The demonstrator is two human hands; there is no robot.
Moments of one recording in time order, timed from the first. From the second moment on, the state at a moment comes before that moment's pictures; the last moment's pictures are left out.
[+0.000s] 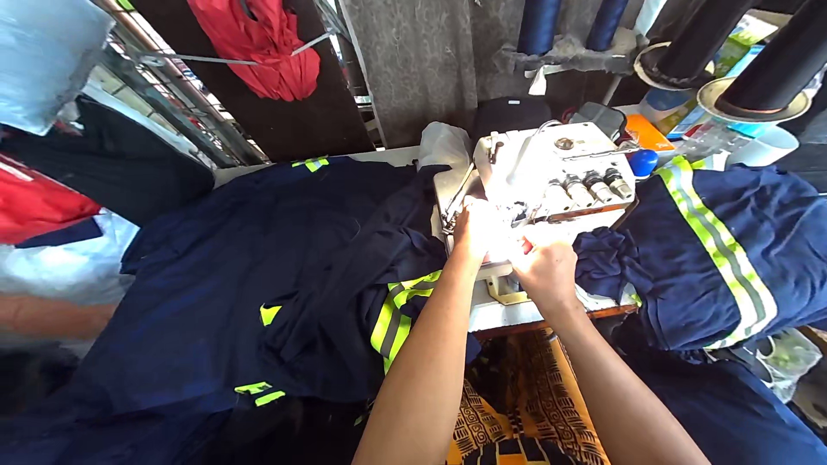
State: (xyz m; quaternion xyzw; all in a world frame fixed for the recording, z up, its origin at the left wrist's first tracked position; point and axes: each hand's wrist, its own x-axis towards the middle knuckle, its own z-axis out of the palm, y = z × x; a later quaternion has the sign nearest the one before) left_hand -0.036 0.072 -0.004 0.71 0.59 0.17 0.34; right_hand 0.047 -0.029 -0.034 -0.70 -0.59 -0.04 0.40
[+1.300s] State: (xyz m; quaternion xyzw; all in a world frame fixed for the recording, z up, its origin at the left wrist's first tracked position) left_hand -0.077 0.063 -0.014 0.69 0.47 0.29 0.47; right_hand 0.071 -0.030 -0.059 -0.61 -0.62 0.01 0.49
